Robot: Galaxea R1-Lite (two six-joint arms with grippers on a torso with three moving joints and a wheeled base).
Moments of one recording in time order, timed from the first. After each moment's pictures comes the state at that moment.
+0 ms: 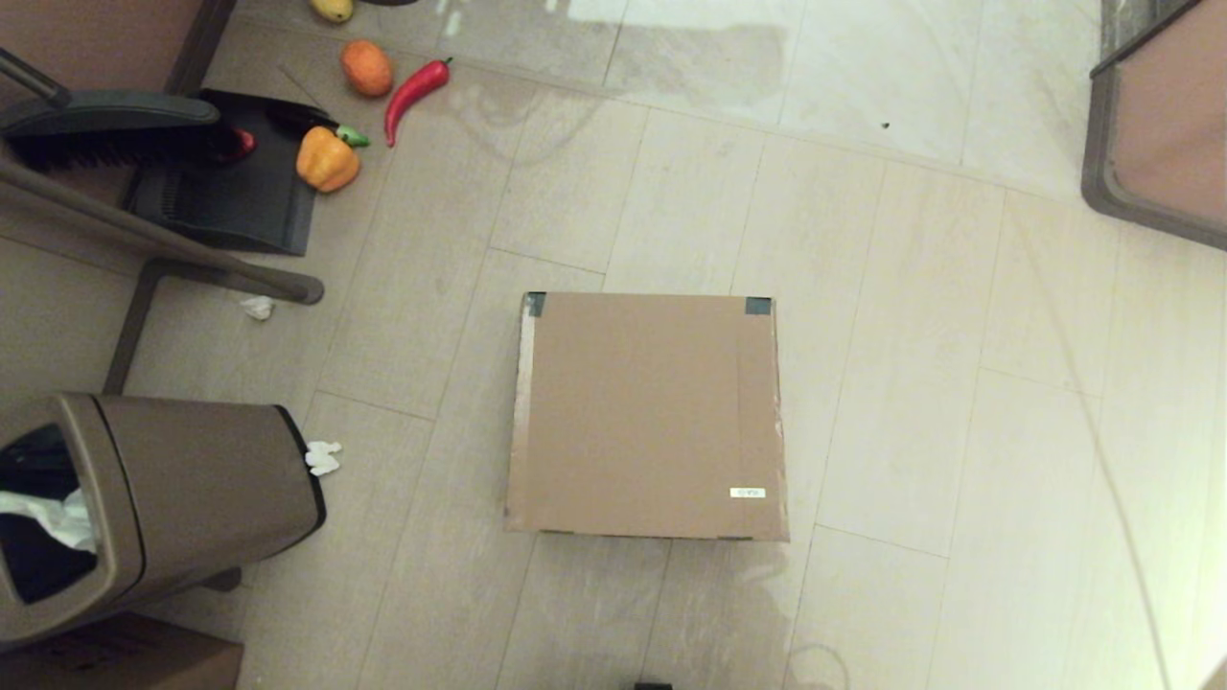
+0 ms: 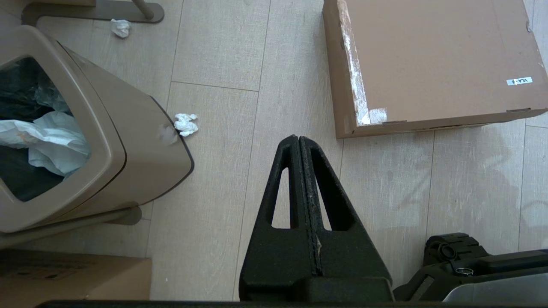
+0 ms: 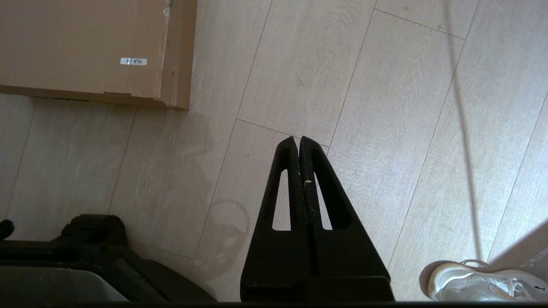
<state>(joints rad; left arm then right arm) 0.00 0.00 0.00 -0.12 -0.03 0.11 0.00 0.00 0.00 0.00 -0.01 -0.03</state>
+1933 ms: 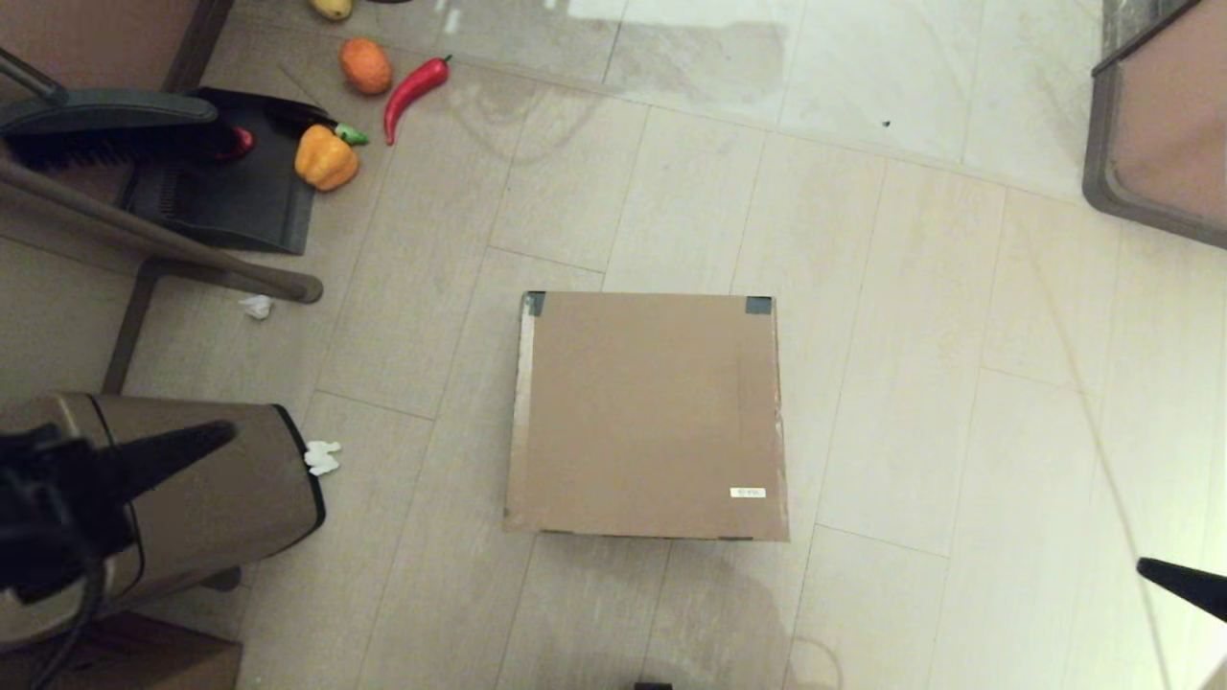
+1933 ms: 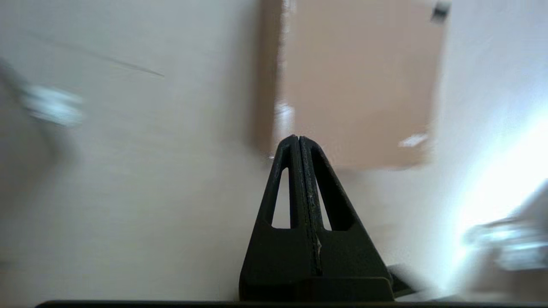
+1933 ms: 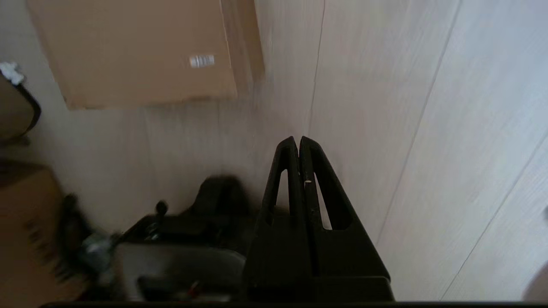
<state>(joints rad) -0.04 1.03 -0.63 -0.19 -0.25 -0.22 0.01 0.87 -0.50 0.06 0.19 0.28</state>
